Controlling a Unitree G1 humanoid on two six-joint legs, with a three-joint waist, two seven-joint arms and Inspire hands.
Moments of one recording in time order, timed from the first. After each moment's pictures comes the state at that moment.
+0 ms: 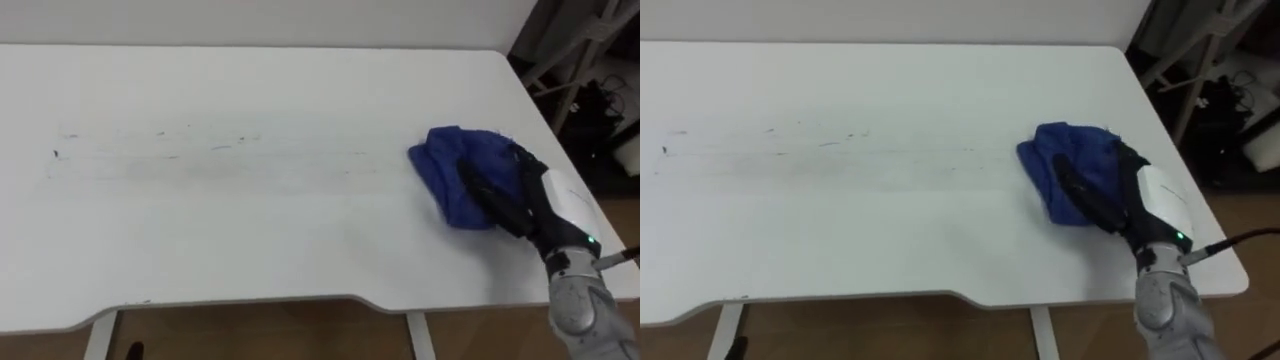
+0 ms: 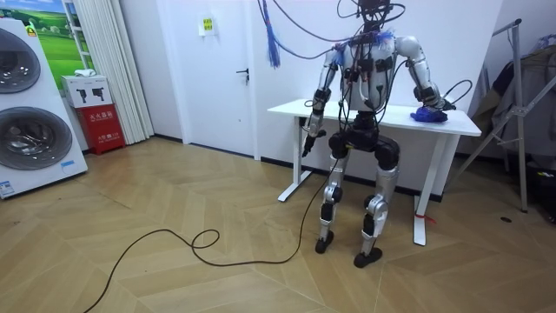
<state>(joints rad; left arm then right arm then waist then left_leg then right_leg) 0.31 0.26 0.12 0.81 0.11 0.02 0.14 0.04 -0.45 0.02 0.33 -0.54 -0.05 -0.30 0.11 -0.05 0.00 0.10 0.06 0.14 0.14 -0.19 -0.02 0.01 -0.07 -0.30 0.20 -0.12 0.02</state>
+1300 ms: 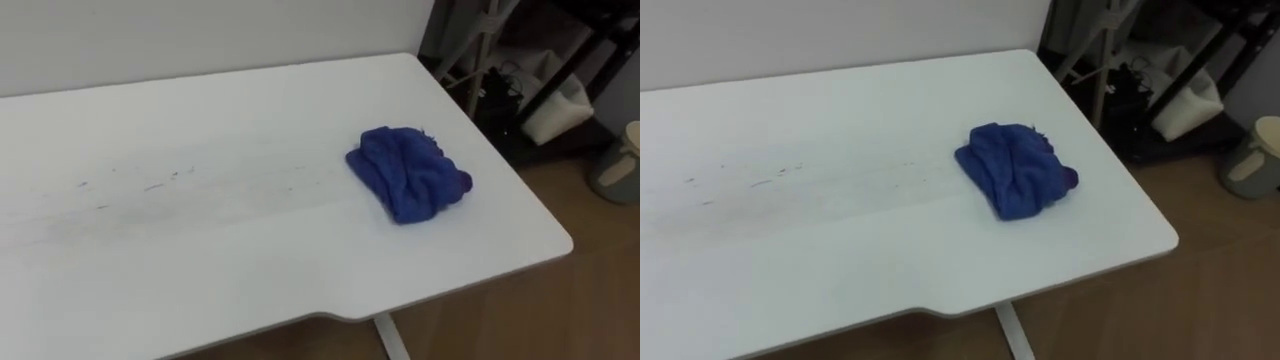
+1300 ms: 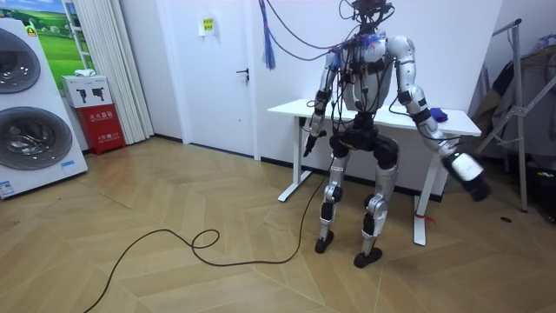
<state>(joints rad) 0.36 0.21 0.29 0.90 0.08 0.05 0.14 0.25 -0.31 -0.31 1.08 0.03 0.06 -0.36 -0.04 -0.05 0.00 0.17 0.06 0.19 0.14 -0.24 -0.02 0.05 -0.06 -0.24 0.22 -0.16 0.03</state>
